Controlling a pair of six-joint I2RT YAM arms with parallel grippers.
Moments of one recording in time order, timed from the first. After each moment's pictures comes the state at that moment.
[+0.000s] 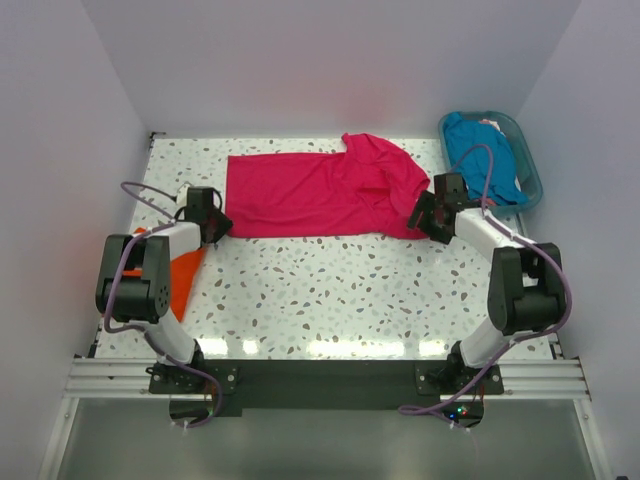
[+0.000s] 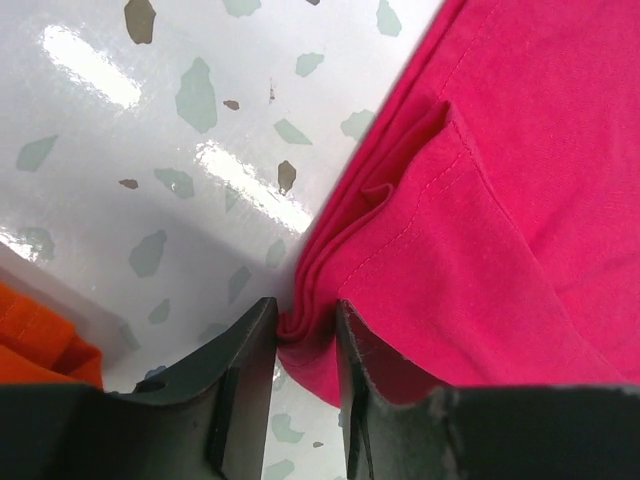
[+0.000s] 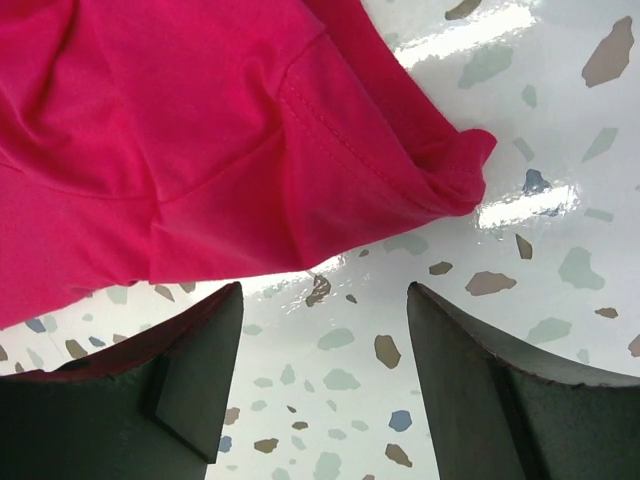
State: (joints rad) left arm -0.04 1.70 0.84 0.02 -0.13 -0.82; right arm 0.10 1.63 1.03 -0.39 0.06 0.52
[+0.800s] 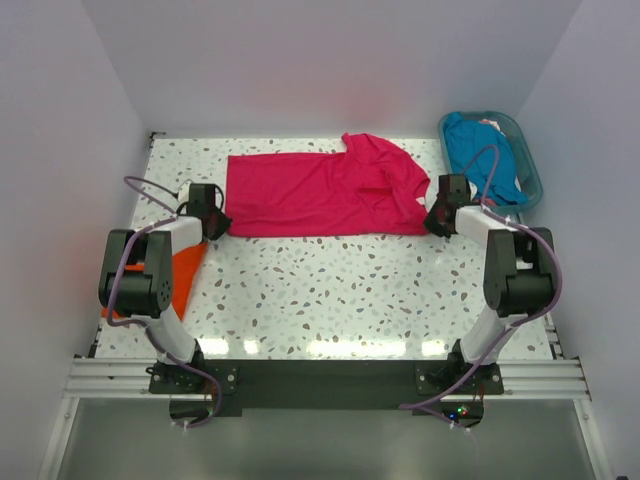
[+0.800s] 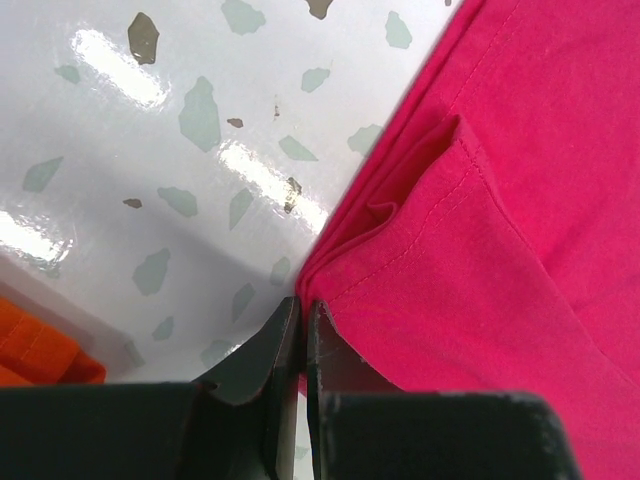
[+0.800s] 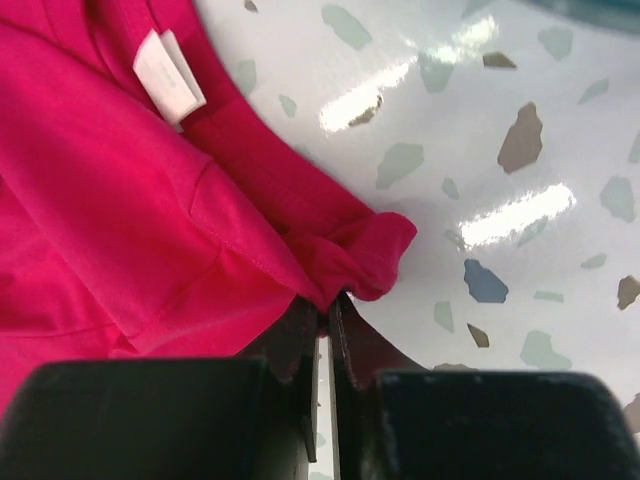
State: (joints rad) left arm -0.04 1.74 0.90 -0.03 -0.16 -0.80; right arm 0.04 1.75 1.02 -0.24 0.15 0.58
